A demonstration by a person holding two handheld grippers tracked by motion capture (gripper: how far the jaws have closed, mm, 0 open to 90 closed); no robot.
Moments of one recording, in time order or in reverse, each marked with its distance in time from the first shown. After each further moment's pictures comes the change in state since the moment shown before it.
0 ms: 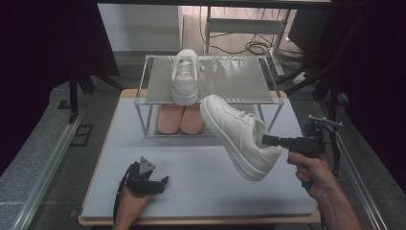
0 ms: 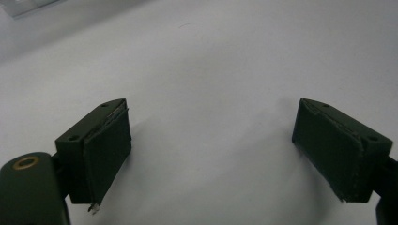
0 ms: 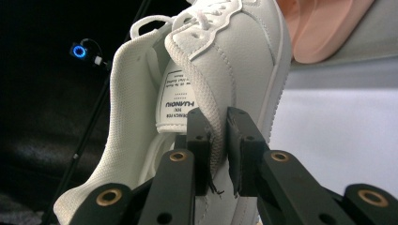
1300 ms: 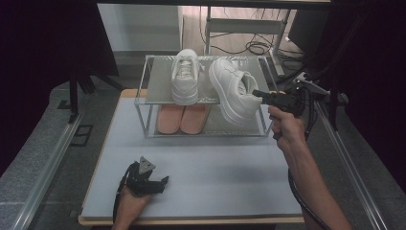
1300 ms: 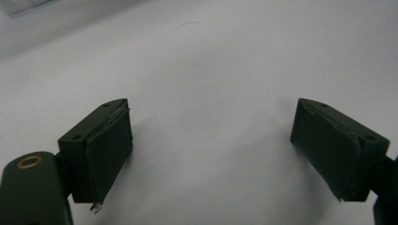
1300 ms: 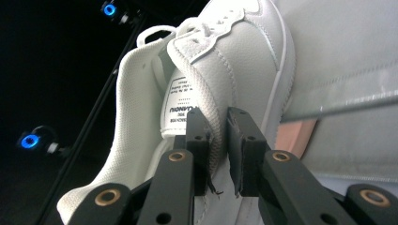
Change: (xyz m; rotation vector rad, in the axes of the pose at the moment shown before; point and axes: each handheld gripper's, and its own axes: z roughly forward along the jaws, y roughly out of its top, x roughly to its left) left arm 0.001 0.000 0.000 -0.001 -0.010 -0.006; right arm 0.001 0.091 0.057 -0.281 -0.189 0.036
